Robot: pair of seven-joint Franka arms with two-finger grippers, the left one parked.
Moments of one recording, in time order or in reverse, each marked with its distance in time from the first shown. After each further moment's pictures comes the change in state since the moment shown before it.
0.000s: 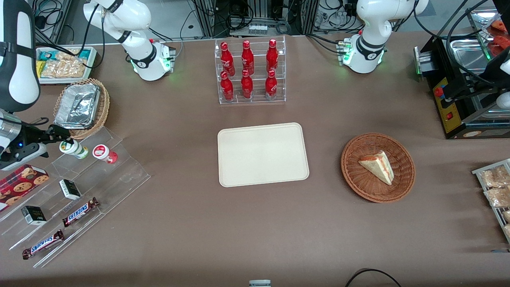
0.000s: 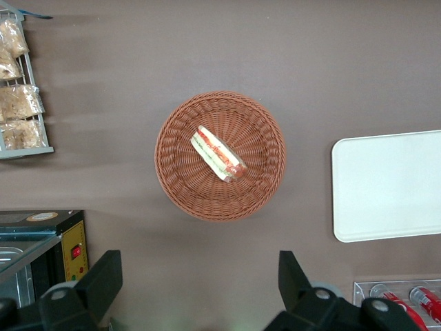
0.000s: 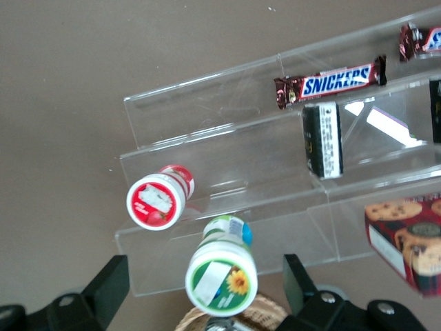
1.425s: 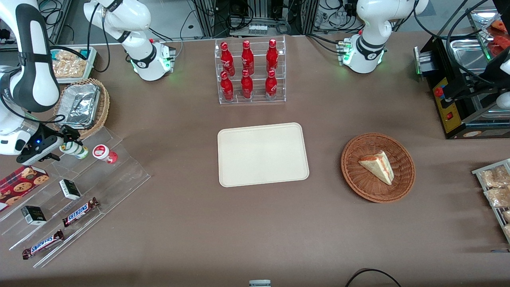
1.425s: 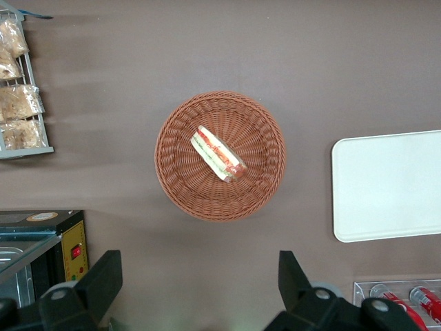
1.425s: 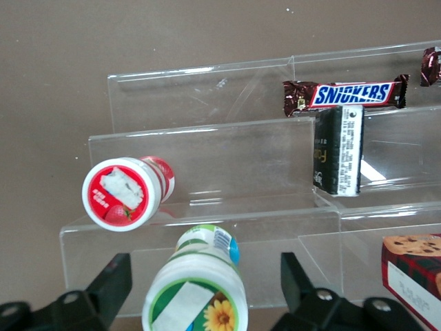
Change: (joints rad) arm -0.035 -0.040 -0.006 -0.226 0.049 0.277 -0.207
